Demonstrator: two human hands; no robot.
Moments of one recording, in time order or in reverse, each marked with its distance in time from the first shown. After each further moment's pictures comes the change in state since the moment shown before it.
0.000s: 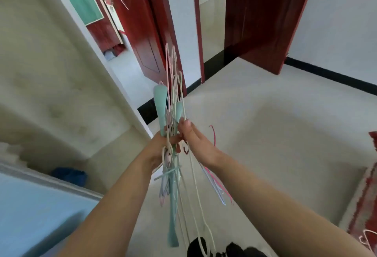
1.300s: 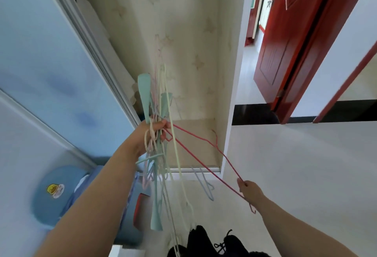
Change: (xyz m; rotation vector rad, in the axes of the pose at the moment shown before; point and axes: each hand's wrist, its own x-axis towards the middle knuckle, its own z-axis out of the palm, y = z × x) left_hand -0.085 -0.034 -0.237 -0.363 0.669 0.062; right_hand 0.193 0.160 0.019 -0.763 -0.309 0.391
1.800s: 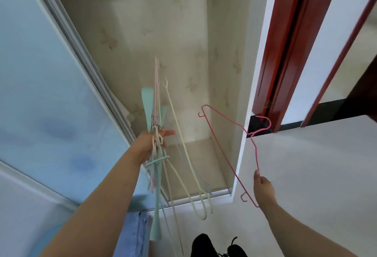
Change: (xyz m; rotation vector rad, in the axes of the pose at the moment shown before) left_hand 0.071 0.055 -0.091 0.121 0.038 -0.016; right_hand 0.032 -0.105 0.048 0.326 0.528 0.088
